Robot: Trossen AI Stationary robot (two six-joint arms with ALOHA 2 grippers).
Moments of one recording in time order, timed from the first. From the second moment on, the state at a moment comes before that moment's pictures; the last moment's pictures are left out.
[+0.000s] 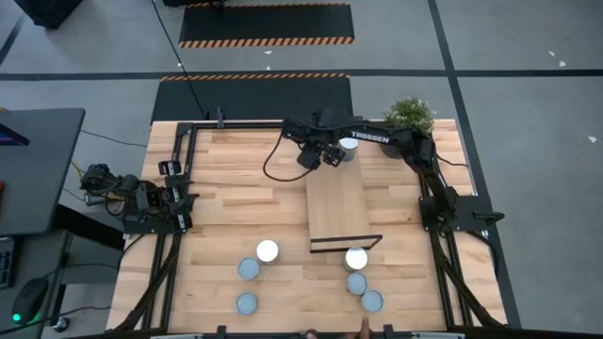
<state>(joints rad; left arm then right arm) -0.43 0.01 0.01 0.77 -0.32 0.67 -0.31 2.14 2.07 -1.27 0.27 -1.31</state>
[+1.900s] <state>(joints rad) -0.43 0.01 0.01 0.77 -0.33 0.67 -0.35 2.14 1.98 -1.17 0.24 -0.69</state>
